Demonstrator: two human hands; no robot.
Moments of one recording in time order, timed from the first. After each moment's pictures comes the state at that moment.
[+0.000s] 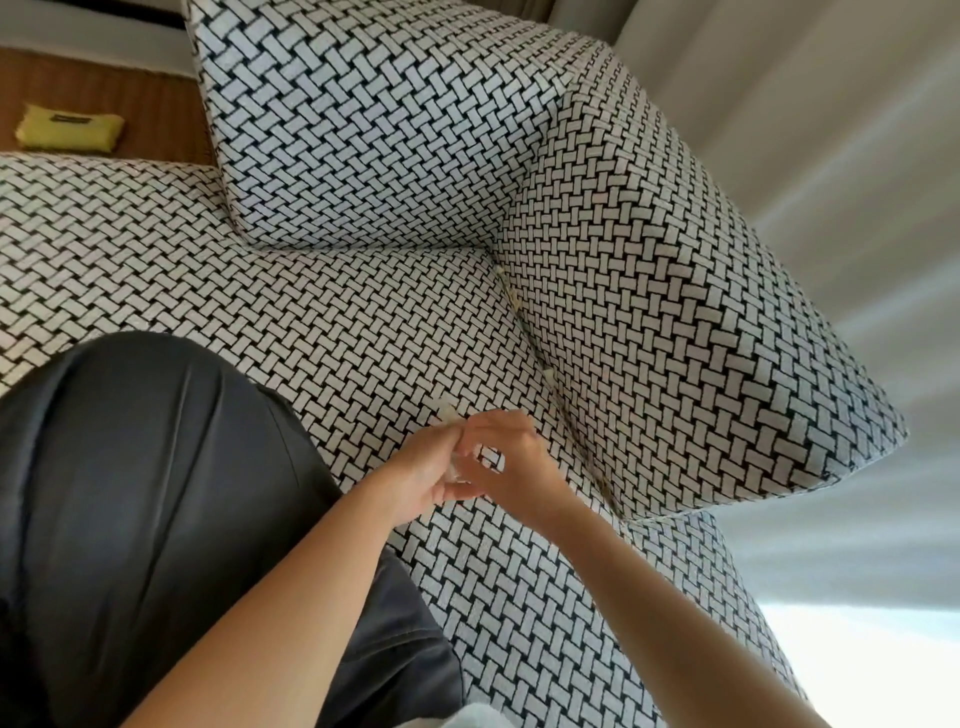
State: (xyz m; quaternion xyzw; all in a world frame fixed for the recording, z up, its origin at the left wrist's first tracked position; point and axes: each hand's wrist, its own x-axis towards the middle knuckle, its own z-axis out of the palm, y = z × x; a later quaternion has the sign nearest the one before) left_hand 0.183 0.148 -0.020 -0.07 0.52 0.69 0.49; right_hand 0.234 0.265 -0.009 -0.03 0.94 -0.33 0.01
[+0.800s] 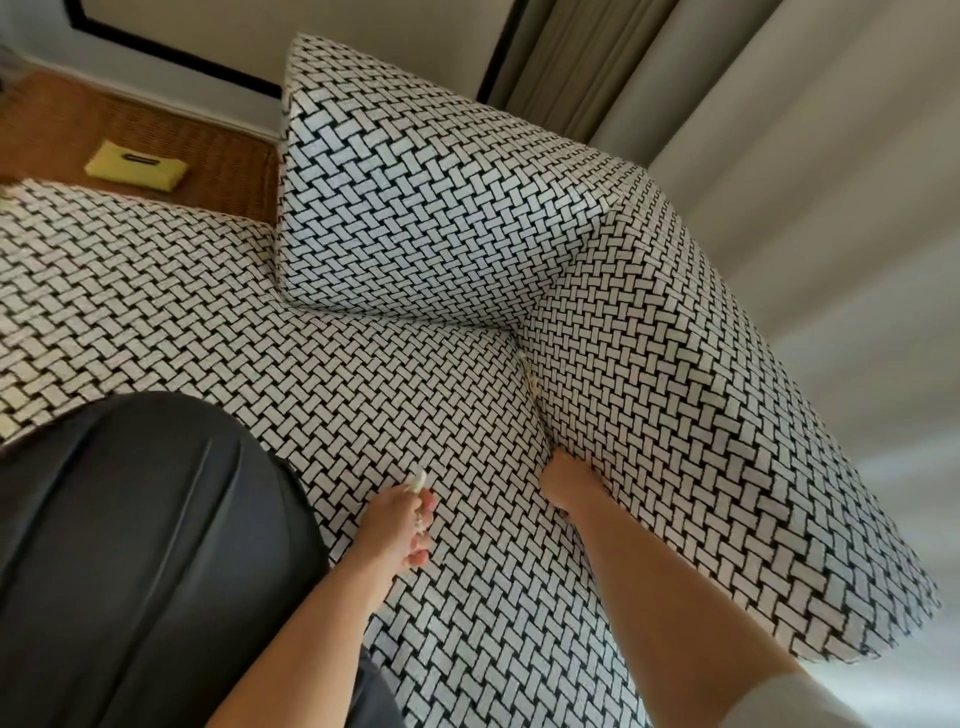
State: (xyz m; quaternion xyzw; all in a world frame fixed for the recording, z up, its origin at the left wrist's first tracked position) left_hand 0.155 0.131 -0.049 -0.23 0.52 0.74 0.36; right_hand 0.119 0.350 -0.042 0.31 0.92 -0.02 0.24
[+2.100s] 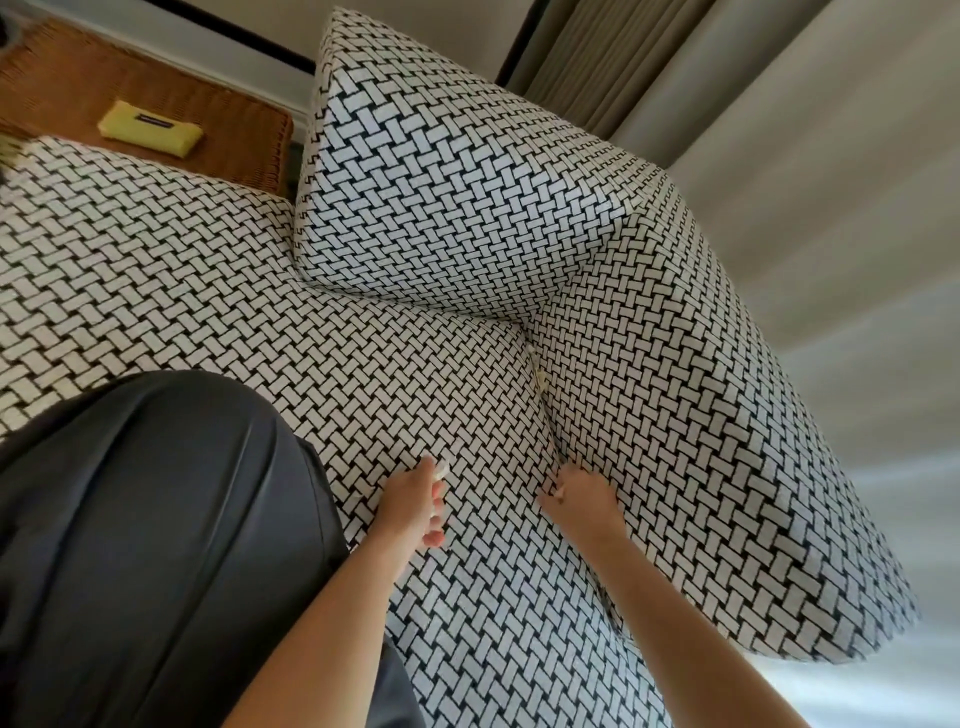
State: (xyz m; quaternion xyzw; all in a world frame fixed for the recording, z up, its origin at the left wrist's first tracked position) left_hand 0.150 0.134 -0.052 -0.21 0.52 0.75 0.36; right_hand 0.165 0.332 -0.011 0.23 0.95 -0.01 0.20
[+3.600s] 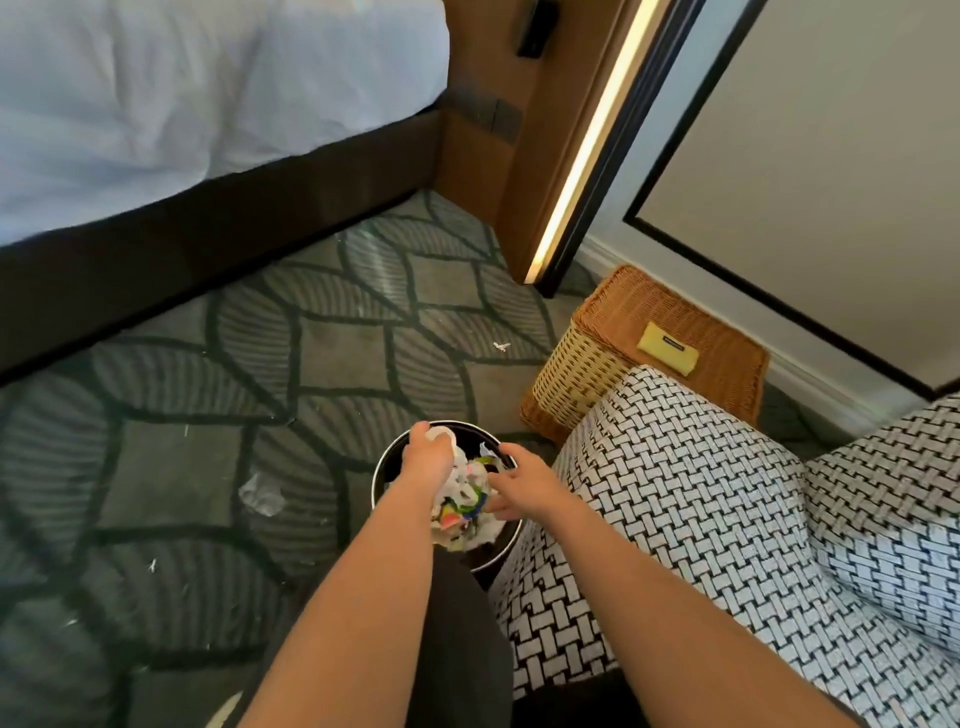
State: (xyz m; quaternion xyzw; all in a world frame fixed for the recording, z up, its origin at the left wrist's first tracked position) left_hand 0.055 -0.346 -0.087 -0.52 0.55 0.65 0.04; right_hand -0.005 -0.234 -0.087 -0.07 0.83 -0.35 0.42
